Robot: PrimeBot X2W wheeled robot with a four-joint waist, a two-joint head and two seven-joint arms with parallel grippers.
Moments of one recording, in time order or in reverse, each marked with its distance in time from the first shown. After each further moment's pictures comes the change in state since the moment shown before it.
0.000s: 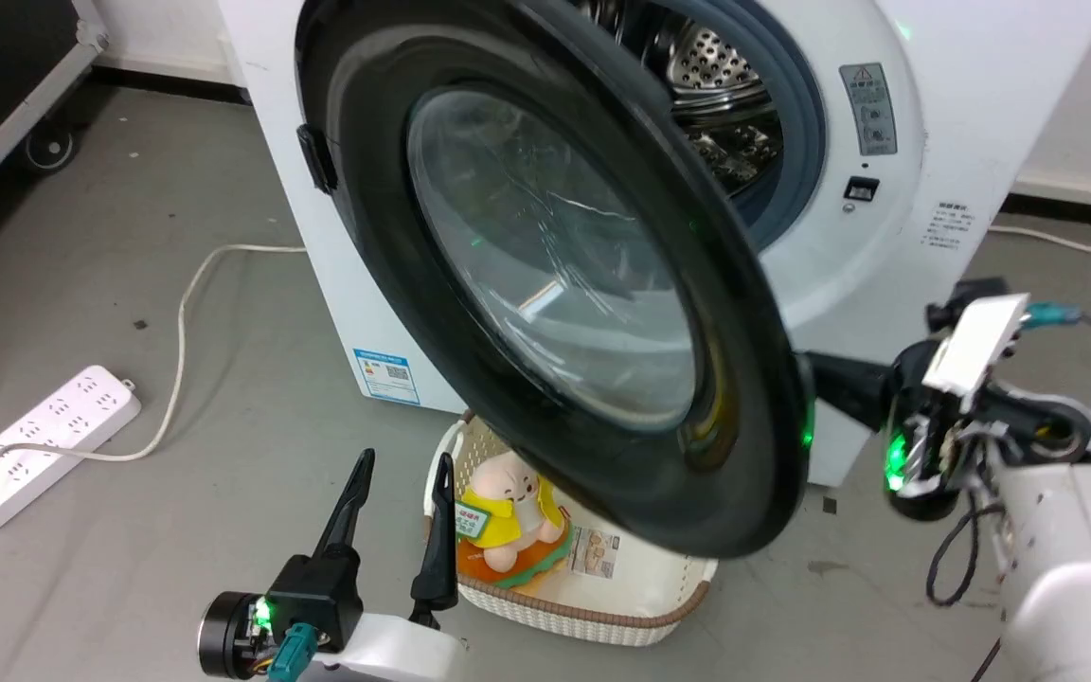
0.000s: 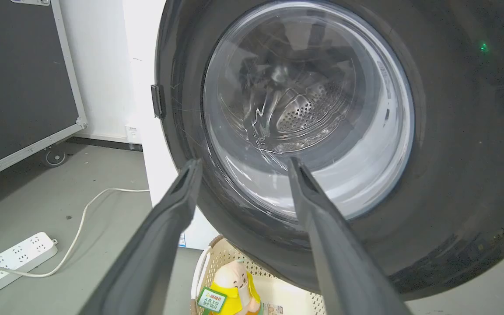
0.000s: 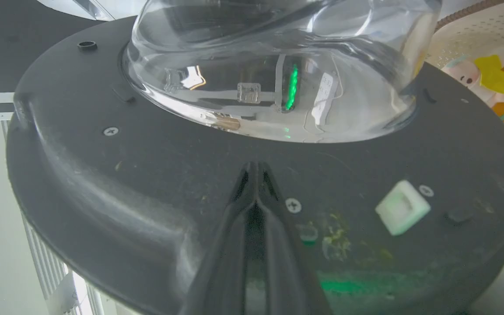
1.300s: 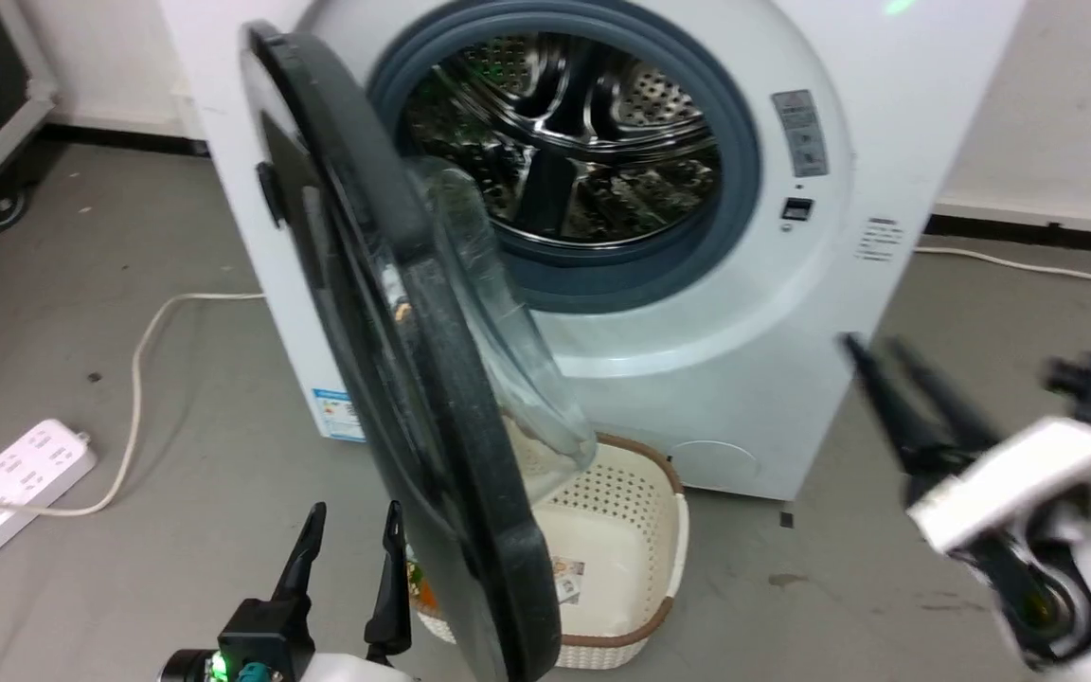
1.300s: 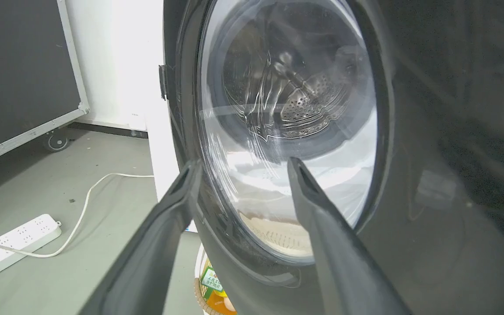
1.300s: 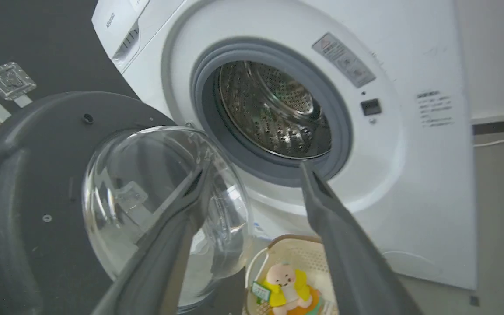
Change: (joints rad) left arm 0.082 0.000 0.094 0.020 0.000 -0.040 0.000; right arm 0.435 -0.266 0.565 -0.693 -0.188 0.000 -0.969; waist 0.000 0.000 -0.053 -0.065
